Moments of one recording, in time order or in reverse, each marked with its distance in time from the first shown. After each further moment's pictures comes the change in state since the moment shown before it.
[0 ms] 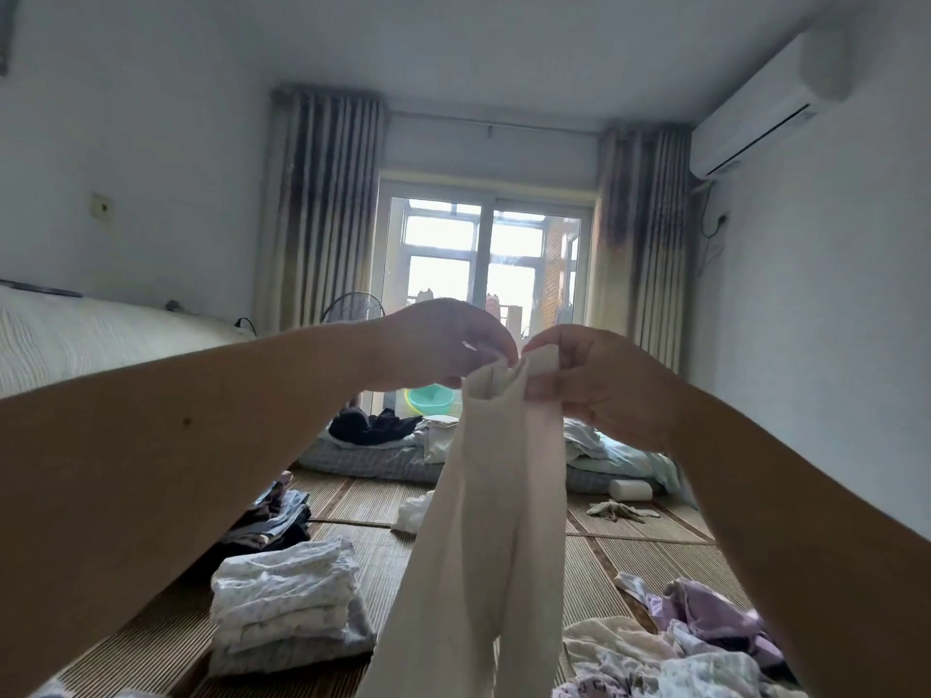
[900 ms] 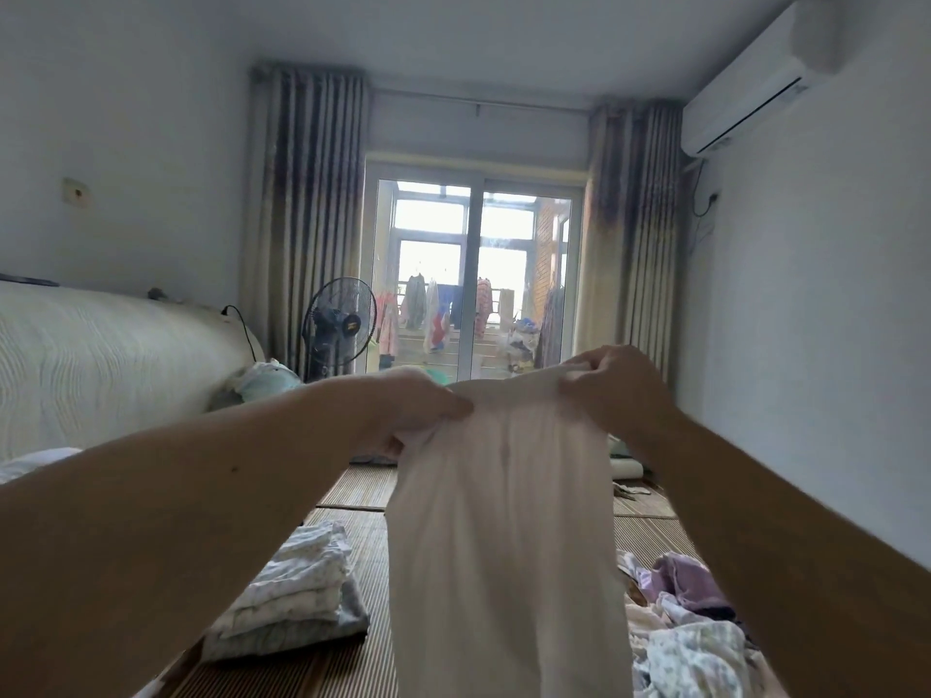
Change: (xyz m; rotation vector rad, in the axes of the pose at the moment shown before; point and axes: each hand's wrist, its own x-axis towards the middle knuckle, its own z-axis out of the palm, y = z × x) left_hand -0.002 -0.043 0.060 -0.489 -0.027 -0.684; right_hand -0.010 0.040 -0.013 -0.674 0.689 0.249
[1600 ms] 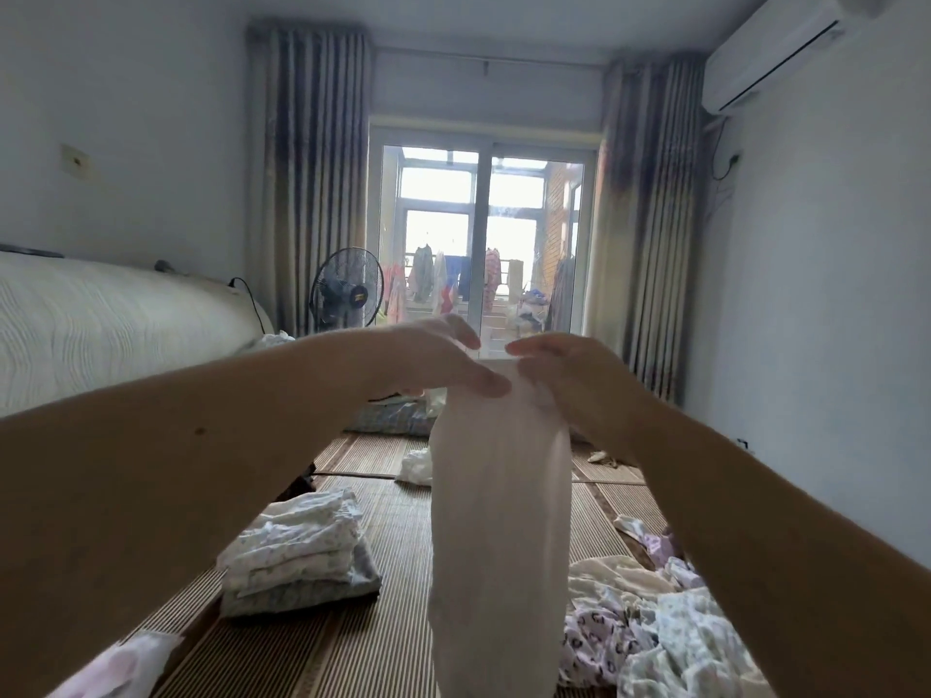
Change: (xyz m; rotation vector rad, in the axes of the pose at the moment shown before) left_hand 0.005 0.012 -0.004 0.429 0.016 0.156; right_hand -0.022 -0.005 0.033 0.484 -0.328 0.081
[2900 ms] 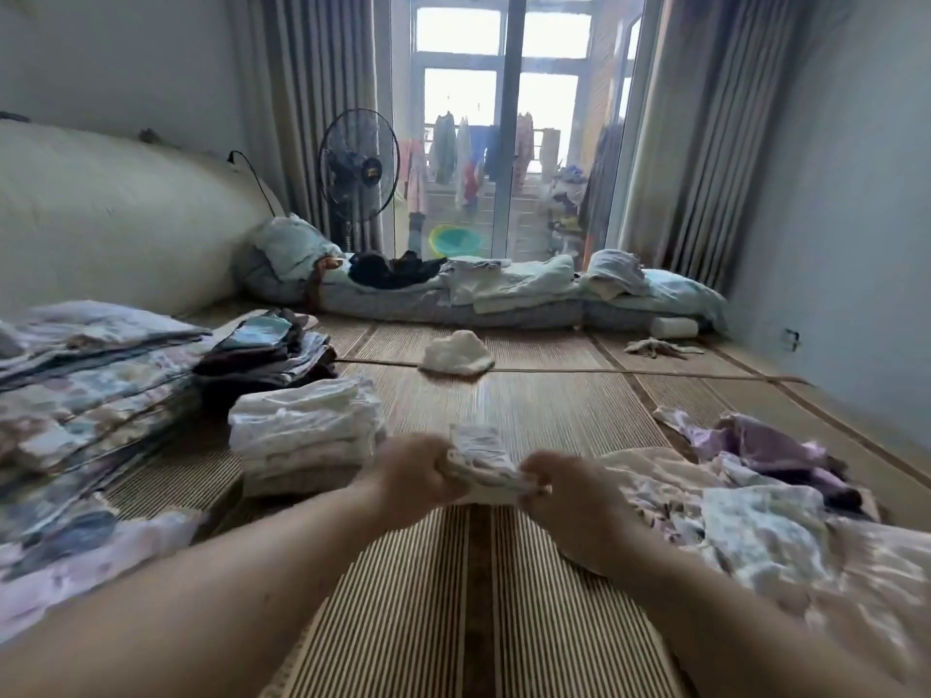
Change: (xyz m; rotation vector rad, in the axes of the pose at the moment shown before) left_hand 0.010 -0.193 0.166 0.151 0.007 -0.019; right_hand -0.043 0.220 0.062 -0.694 -0.254 0.071
